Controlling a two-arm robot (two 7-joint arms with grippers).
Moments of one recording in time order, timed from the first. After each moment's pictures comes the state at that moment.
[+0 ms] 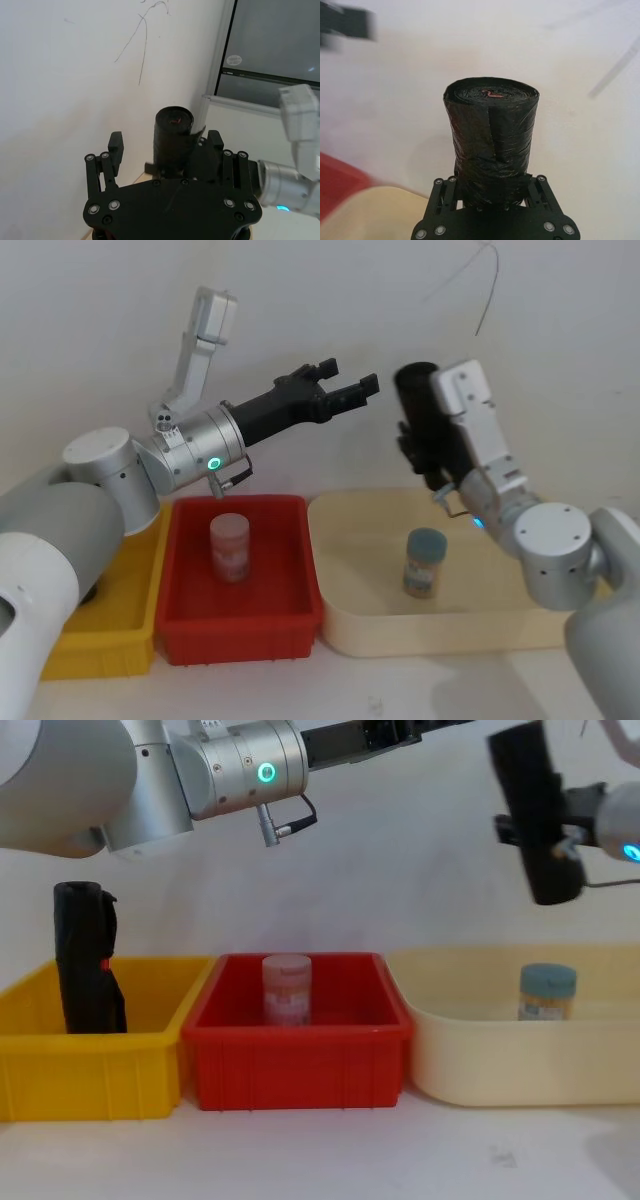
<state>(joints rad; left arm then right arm) -1.31 -0.13 0.46 -0.13 -0.66 -0.20 -1.03 0.74 0.18 -0.33 -1.09 -0.07 0.11 0.10</state>
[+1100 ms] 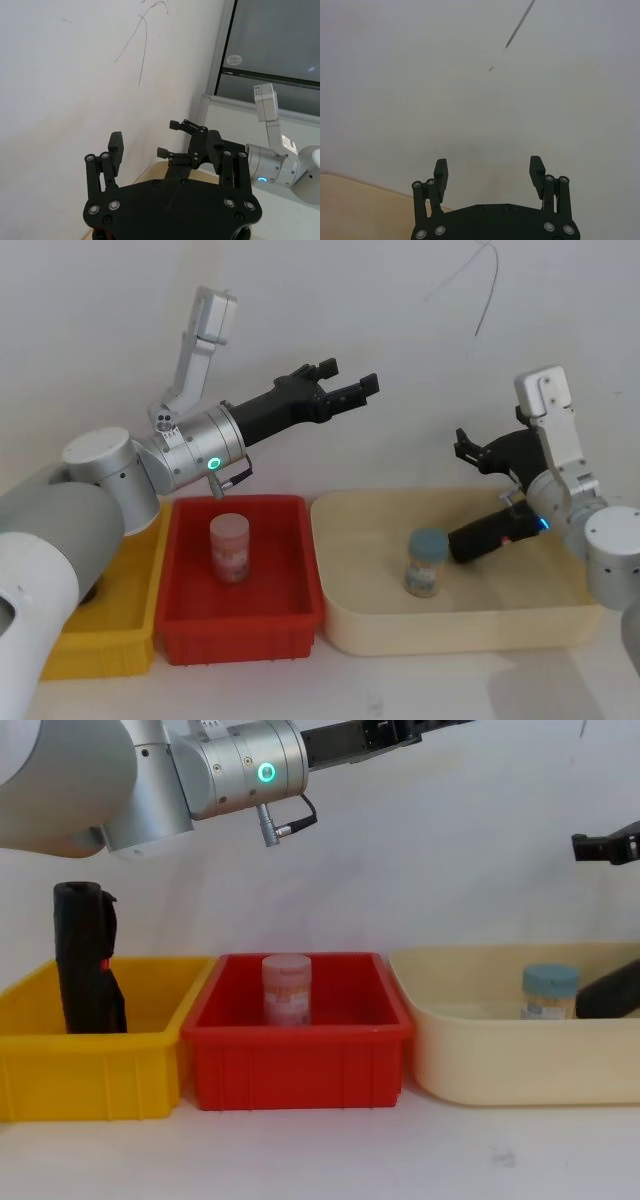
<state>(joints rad) -1.31 -0.13 0.46 -0.13 -0.66 -0.20 -1.03 0.78 0.24 -0.22 -0.92 -0.03 -0.01 0.14</state>
